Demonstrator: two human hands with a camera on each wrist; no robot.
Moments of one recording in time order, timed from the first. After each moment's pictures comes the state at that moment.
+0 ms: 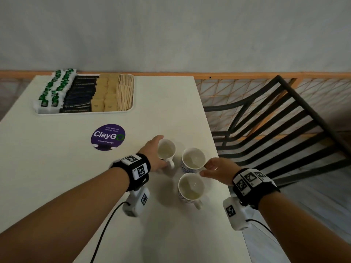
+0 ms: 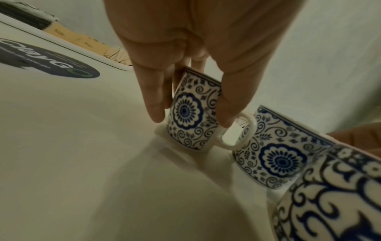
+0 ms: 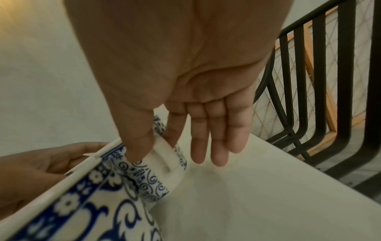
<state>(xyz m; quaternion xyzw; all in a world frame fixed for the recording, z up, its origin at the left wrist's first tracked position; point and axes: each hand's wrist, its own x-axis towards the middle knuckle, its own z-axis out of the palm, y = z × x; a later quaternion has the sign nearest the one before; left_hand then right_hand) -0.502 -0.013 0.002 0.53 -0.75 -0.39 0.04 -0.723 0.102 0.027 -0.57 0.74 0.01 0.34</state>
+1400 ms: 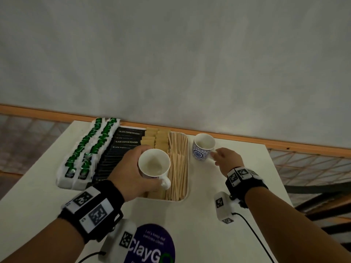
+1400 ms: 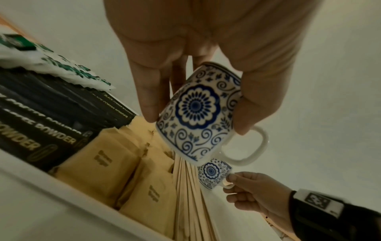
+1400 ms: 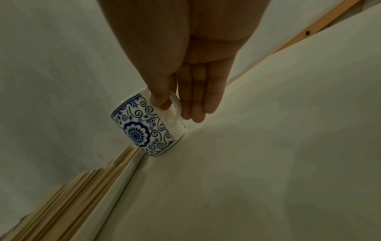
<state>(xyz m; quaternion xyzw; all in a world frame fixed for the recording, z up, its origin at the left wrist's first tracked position) -0.359 -0.300 0.026 0.51 -0.71 -0.37 0.33 -0.667 -0.344 -0.033 -0.54 0.79 -0.21 0.22</state>
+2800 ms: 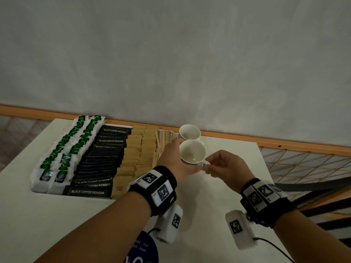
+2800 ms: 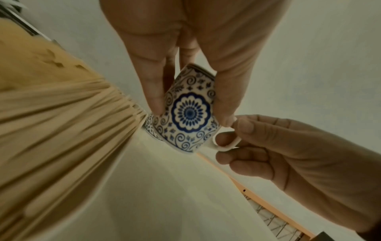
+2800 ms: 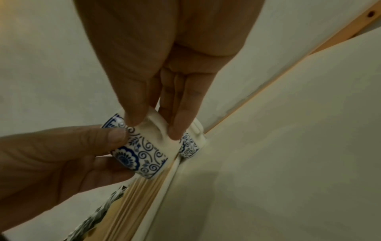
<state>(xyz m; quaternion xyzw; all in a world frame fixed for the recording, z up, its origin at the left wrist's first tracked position) -0.500 -0.333 0.006 0.50 -0.69 -0.41 0.31 -0.676 -0.286 0.005 -0.54 0.64 -0.38 0.39</state>
